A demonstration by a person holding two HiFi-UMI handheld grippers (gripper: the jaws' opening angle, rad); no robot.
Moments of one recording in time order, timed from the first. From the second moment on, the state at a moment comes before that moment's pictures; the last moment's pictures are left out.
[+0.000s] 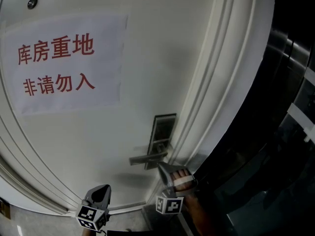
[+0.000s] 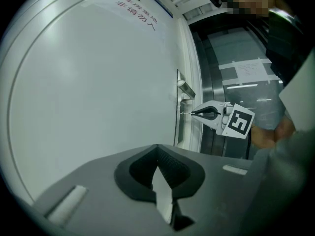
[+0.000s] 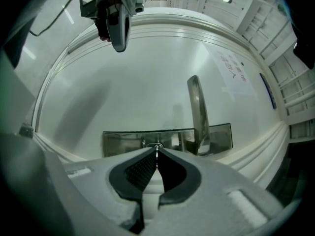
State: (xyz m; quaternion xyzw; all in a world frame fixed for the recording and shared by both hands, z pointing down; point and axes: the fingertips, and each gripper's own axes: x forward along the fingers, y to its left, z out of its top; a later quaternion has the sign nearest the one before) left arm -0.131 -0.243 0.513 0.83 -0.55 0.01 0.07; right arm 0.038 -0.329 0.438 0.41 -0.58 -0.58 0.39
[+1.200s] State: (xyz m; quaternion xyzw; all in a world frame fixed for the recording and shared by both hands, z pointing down) left arm -0.137 -0.246 0.511 0.83 -0.55 0.01 0.07; right arm 0.029 -0.346 0.437 0.42 -0.58 -0.57 0.40
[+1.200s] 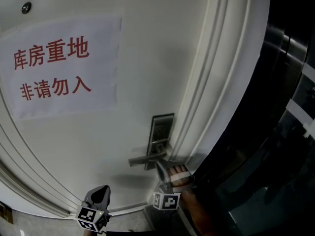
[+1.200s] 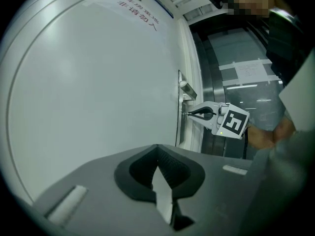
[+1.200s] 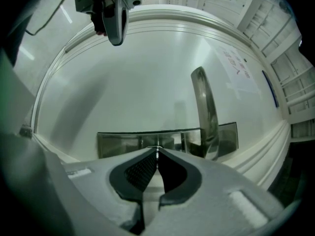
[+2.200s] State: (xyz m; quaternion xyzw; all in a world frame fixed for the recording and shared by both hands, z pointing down) left arm -0.146 -0.244 0.513 0.82 -0.56 0.00 0.07; right arm 0.044 -0.343 0.441 0.46 -0.61 -0.54 0.35
